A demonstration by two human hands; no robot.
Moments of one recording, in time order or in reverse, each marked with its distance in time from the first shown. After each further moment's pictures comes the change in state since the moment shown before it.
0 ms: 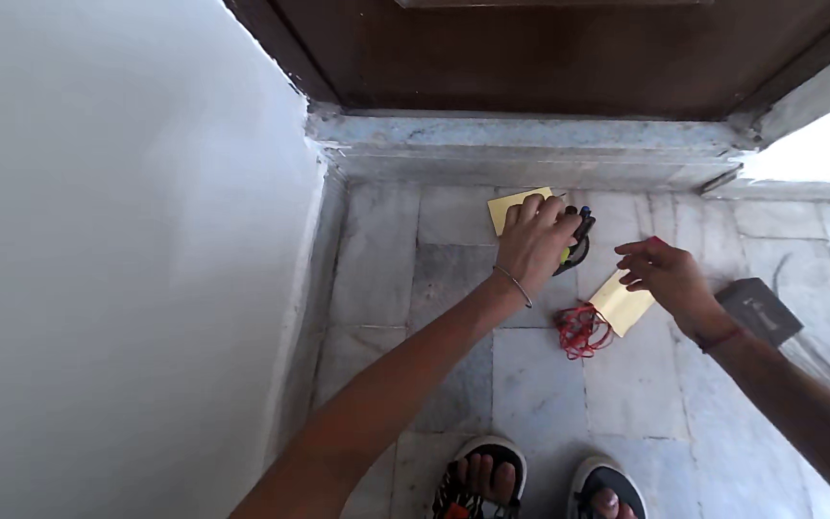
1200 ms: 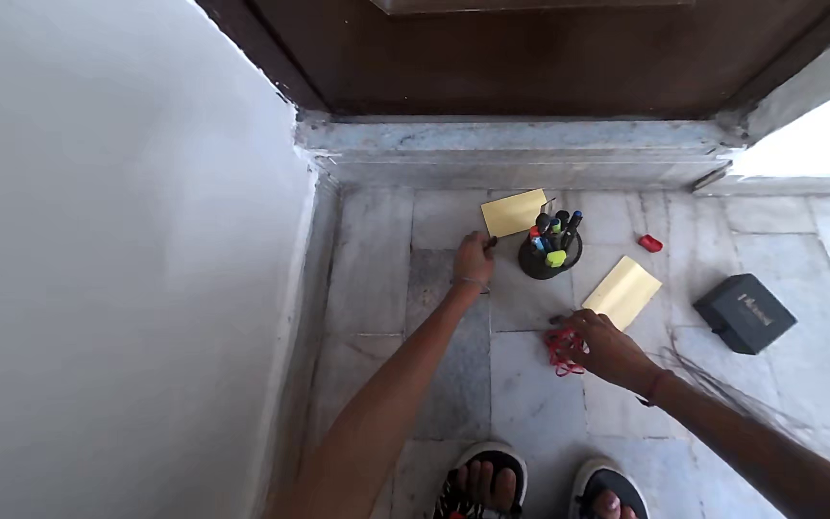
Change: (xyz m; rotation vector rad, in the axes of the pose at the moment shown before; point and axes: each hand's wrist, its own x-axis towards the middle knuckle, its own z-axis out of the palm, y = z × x) left_hand -0.029 -0.082 0.040 -0.325 -0.363 -0.790; right_hand -0.031 0.052 0.057 -0.696 -0.565 -0.064
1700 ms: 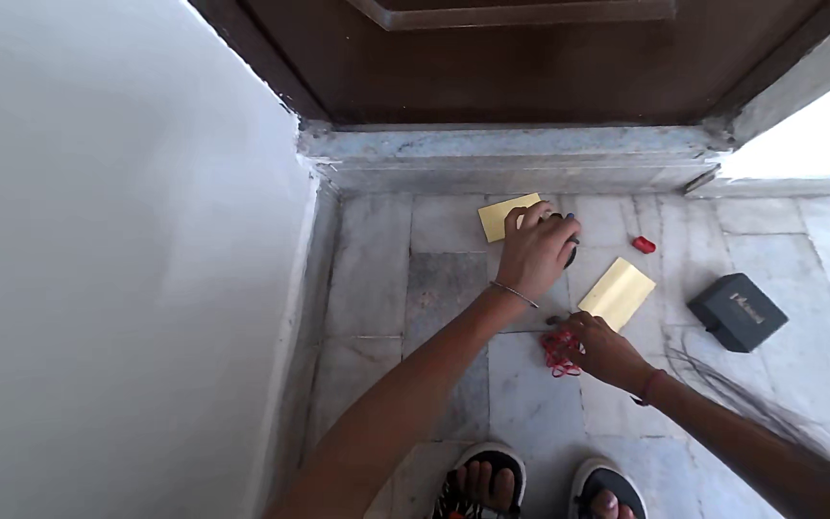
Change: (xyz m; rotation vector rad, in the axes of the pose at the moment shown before) left_hand -0.048 0.087 0.011 0.159 0.390 0.840; right_hand -0.005 -0.003 0.000 0.018 -0.001 0.007
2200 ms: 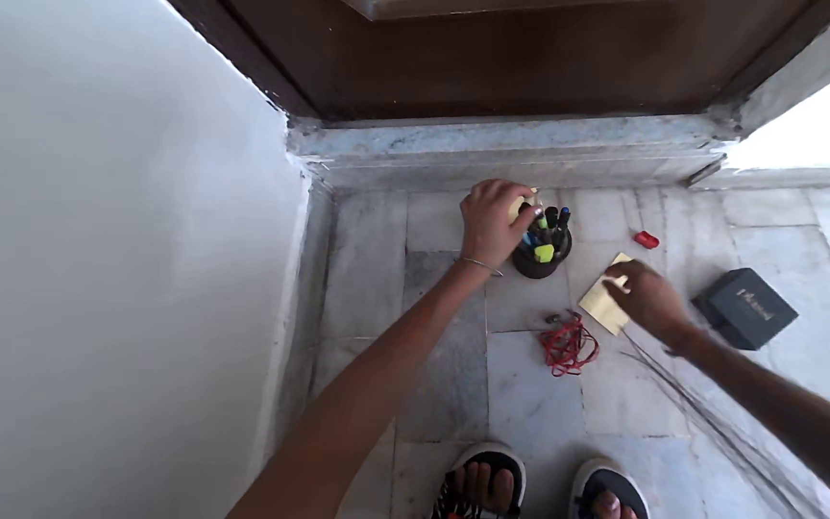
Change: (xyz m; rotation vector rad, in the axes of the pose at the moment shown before) left_hand 0.017 -0.045 -0.022 -0.076 -0.041 -0.266; right_hand 0.019 0.056 -0.051 0.127 0.466 0.005
